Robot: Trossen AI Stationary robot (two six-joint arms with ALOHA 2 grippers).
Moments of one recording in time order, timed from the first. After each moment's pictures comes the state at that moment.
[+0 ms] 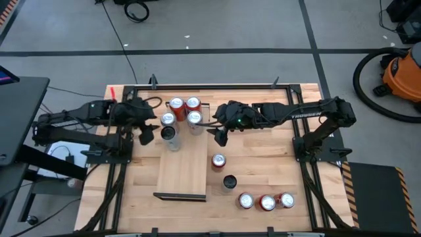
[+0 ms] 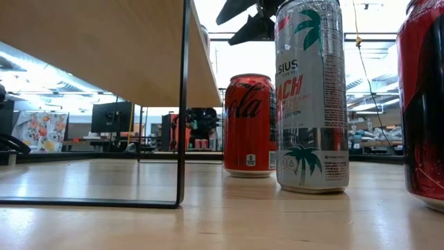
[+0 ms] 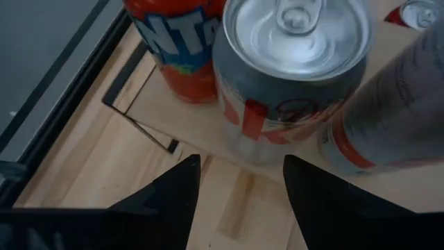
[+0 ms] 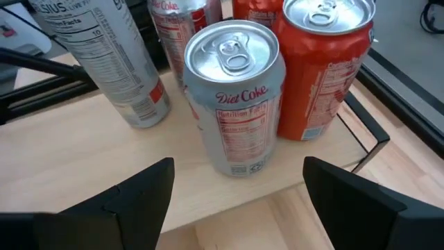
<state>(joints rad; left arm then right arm) 0.12 0.82 0.99 -1.01 -0.21 -0.17 0.02 1.55 1.39 -0.44 0.24 0.32</state>
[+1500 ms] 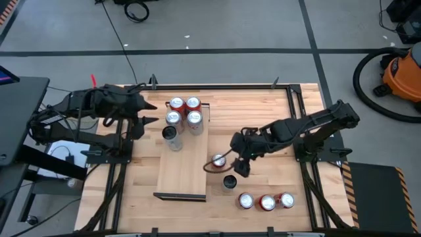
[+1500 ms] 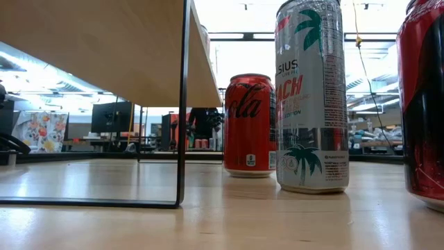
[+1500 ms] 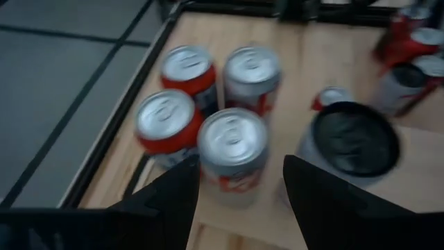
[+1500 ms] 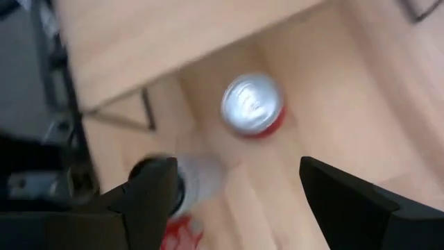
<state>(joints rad) 0.12 0.86 1.29 -1.03 -0.12 -0.02 0.31 1.54 1.50 -0.97 0.13 0.72</state>
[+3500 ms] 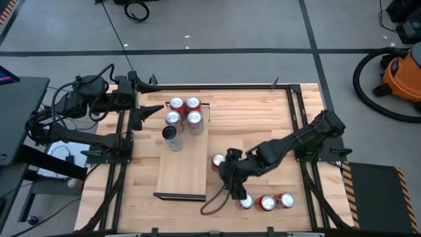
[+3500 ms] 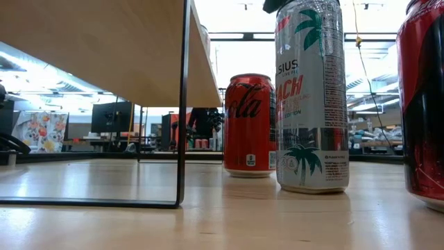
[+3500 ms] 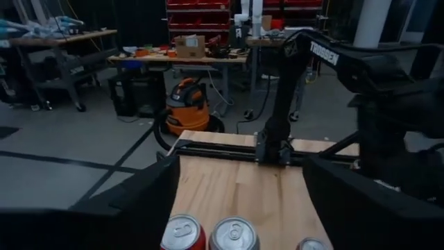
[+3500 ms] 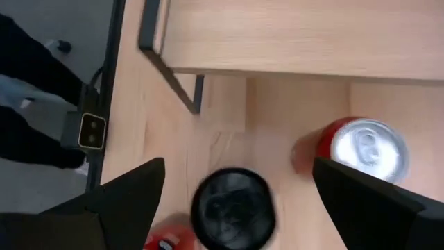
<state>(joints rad) 0.12 0.84 1.29 -0.54 -0.08 0.02 0.43 1.76 1.63 -0.88 0.11 0.40</state>
